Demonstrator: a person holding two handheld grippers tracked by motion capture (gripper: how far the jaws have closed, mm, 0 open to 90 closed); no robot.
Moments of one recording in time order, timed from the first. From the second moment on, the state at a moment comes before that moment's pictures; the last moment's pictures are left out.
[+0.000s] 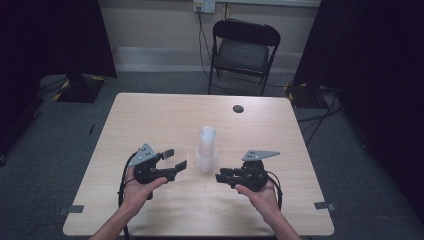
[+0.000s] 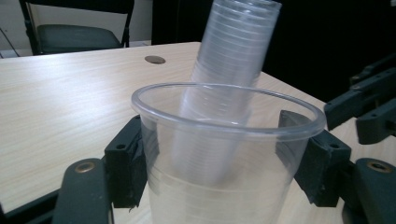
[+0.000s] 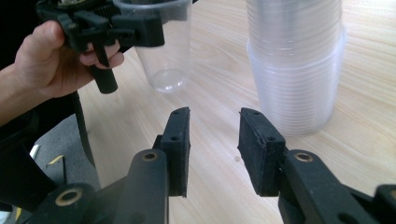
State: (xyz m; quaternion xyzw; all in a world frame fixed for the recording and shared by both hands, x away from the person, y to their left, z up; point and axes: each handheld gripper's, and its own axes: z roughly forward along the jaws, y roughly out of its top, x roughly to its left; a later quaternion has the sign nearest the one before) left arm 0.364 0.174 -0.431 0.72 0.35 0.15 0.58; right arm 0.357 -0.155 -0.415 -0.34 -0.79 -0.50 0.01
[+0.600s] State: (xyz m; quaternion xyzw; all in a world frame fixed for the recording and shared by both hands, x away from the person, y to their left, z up) left arm 0.408 0.176 -0.422 0.71 0.37 0.16 0.58; right arm 0.344 -0.200 -0.432 -0.38 -0.78 -0.49 -0.04
